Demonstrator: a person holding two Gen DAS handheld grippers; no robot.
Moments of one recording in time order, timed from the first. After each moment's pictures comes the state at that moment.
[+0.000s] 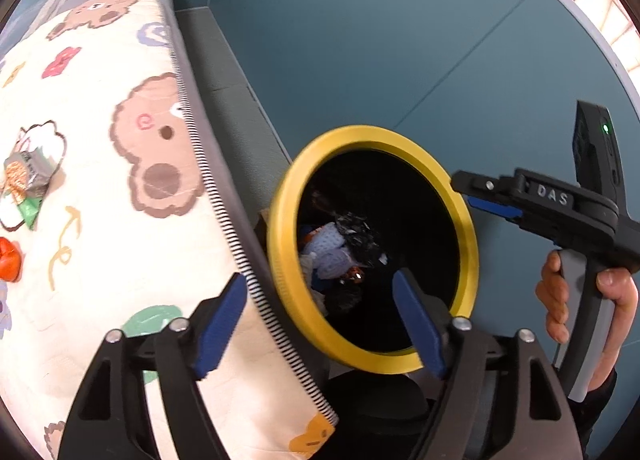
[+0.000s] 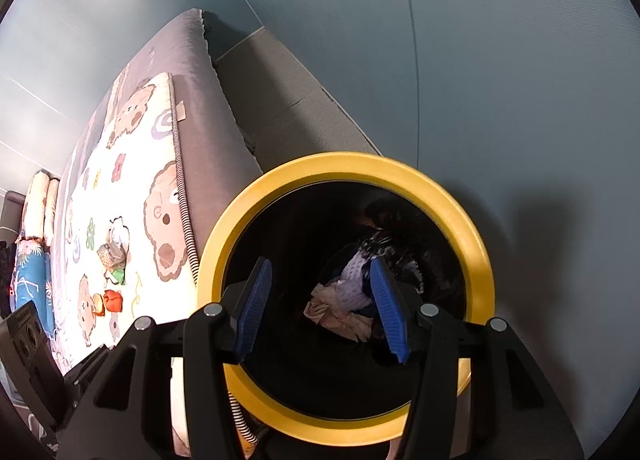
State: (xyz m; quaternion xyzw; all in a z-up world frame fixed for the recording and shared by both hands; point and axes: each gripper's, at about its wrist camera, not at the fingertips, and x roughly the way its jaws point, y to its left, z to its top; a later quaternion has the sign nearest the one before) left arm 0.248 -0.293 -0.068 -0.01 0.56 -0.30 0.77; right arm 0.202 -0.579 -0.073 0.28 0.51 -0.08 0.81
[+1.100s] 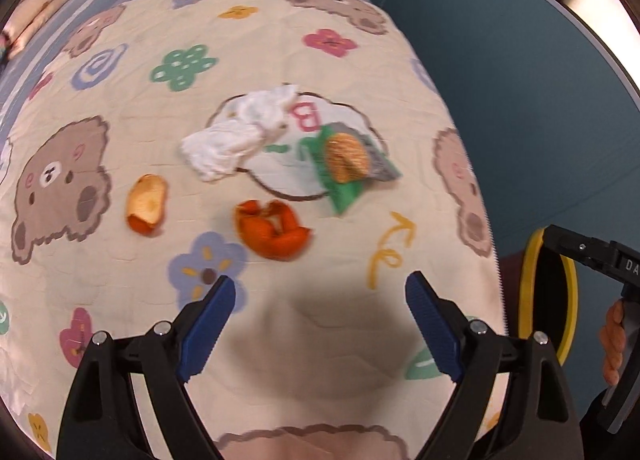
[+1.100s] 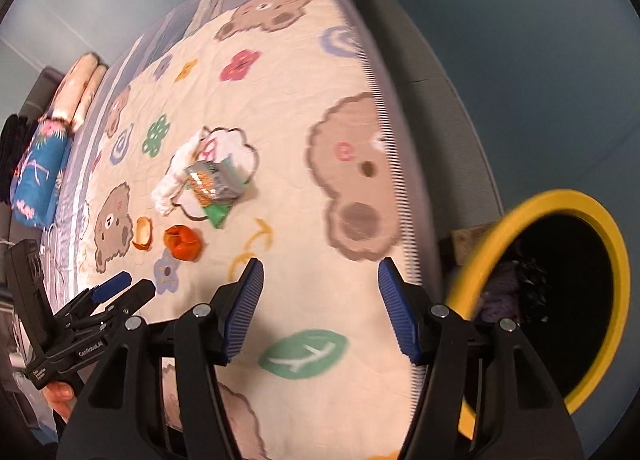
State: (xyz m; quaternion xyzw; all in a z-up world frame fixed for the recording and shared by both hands) left arm 0.315 -0.020 -0.077 -0.08 0.56 -0.08 0.82; right arm 0.316 -0.327 -0.043 0.15 0.56 0.06 0.81
